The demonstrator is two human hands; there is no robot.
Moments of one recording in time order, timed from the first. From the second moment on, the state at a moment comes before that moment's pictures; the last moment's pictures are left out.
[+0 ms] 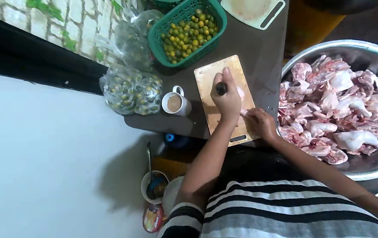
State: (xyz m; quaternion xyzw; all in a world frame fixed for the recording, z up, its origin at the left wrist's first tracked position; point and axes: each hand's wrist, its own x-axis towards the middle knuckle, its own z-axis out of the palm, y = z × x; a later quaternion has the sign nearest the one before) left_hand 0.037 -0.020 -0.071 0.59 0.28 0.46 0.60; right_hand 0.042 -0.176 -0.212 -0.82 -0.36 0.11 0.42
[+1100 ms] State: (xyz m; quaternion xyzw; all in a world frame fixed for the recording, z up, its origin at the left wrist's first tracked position) left_hand -0.041 0.005 0.019 0.57 0.15 0.54 0.60; right_hand 0.088 -0.119 -0.134 -0.81 -0.27 0.36 0.36
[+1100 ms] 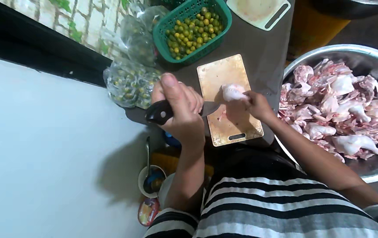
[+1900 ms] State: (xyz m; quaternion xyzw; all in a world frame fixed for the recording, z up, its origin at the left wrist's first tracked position) left_hand -0.074 0.007 0.023 0.56 0.17 0.58 0.56; right_hand 0.100 -0.150 -0.149 -0.75 -0.41 0.33 0.40
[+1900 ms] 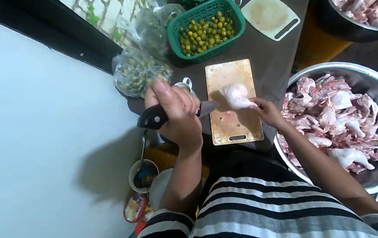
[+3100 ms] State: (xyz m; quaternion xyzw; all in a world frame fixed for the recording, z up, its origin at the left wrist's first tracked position) left_hand 0.003 0.000 -0.060 0.60 0.18 0.53 0.57; right_hand 0.050 -0.139 -0.187 -0.83 -0.46 0.16 0.29
